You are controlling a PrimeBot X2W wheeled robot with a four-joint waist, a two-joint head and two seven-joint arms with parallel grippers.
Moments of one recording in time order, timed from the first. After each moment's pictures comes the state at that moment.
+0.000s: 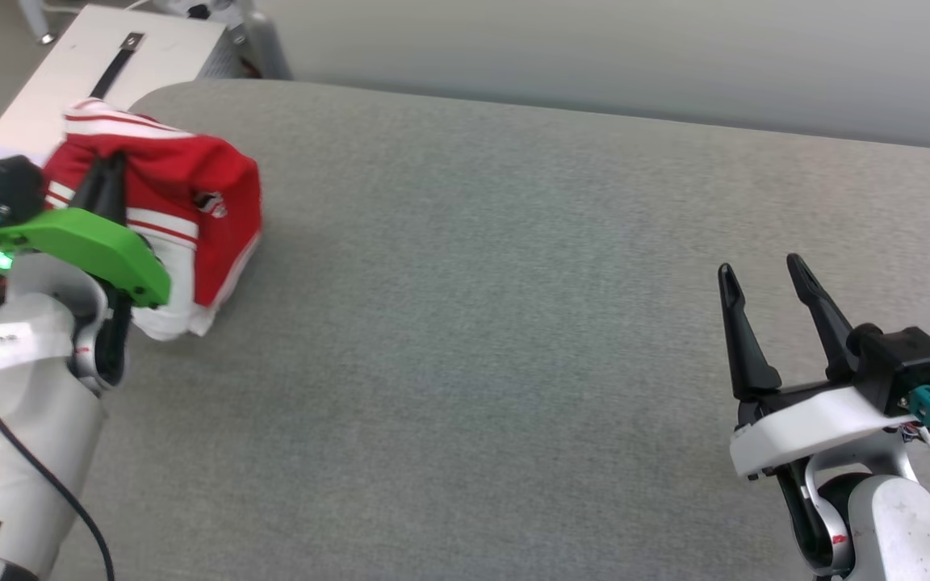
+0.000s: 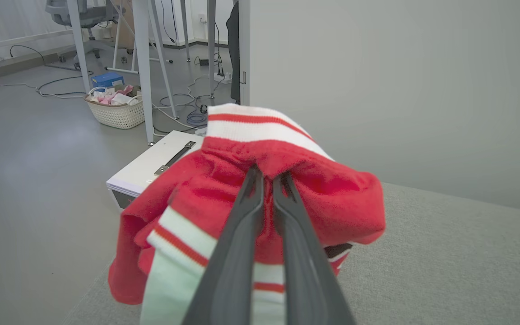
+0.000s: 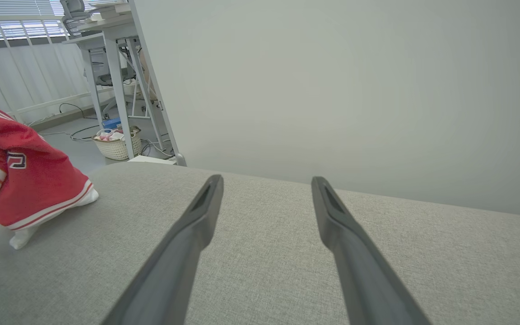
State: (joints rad) left arm -0.76 0.50 -0.47 0.76 -0.81 -0.02 -0.23; right arm -0.12 -0.05 0.05 -0.11 0.12 0.13 -0.03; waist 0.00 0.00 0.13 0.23
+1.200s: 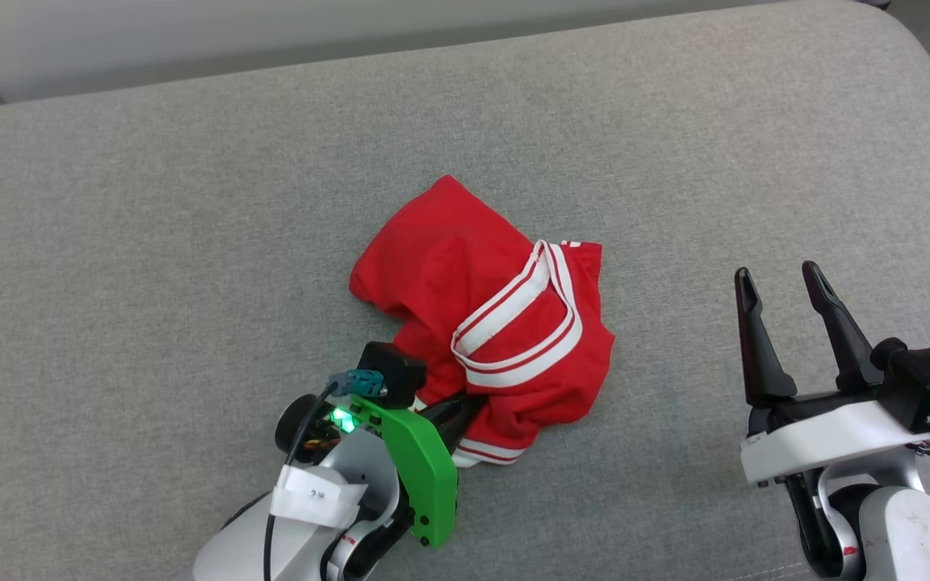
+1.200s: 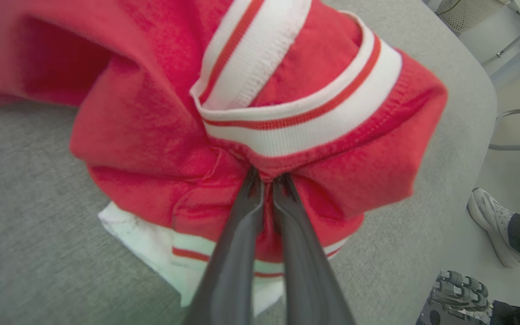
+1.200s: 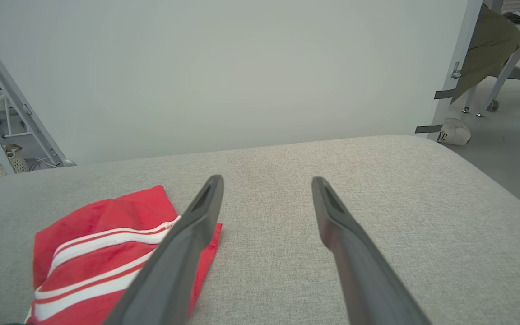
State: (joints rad) left arm -0.45 0.35 -0.87 0.27 -0.79 -0.01 0.10; right arm -0.09 -0.05 0.03 -0.12 0.18 0.13 -0.09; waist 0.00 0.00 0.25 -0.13
